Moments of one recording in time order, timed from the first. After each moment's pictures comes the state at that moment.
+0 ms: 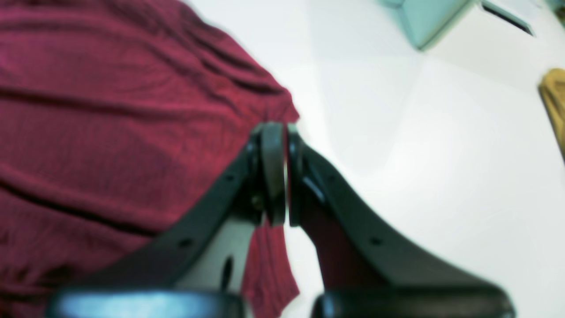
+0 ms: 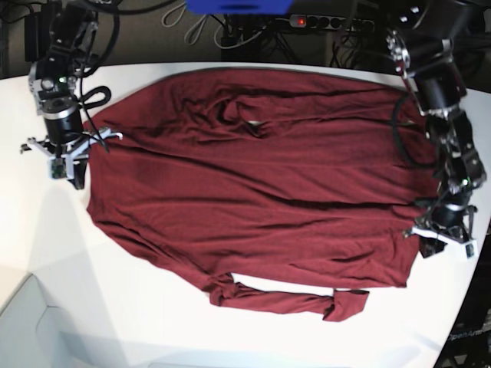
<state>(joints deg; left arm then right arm) -10.7 -15.6 -24.4 75.2 -20.1 -18.1 25.0 -14.8 -0.5 29.9 103.1 -9.4 26.7 -13.7</state>
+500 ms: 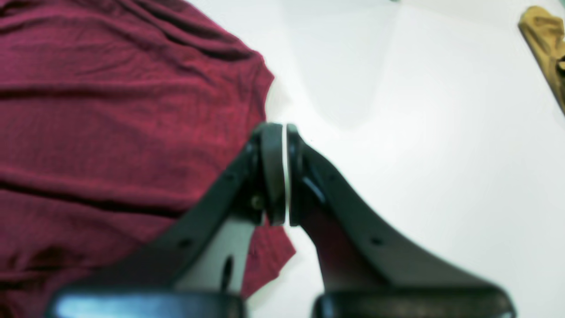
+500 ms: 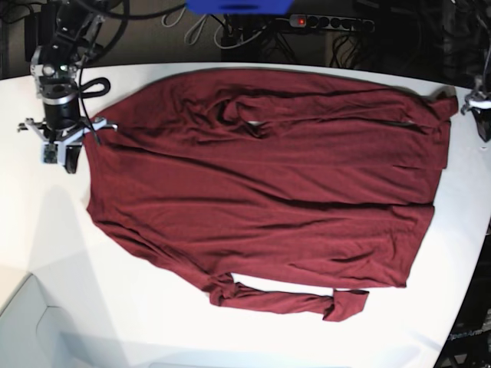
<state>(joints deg) 26.1 -10.8 -51.2 104.1 -31.7 -18.2 30.5 -15.6 -4.3 34.2 102.9 -9.4 26.4 -13.9</state>
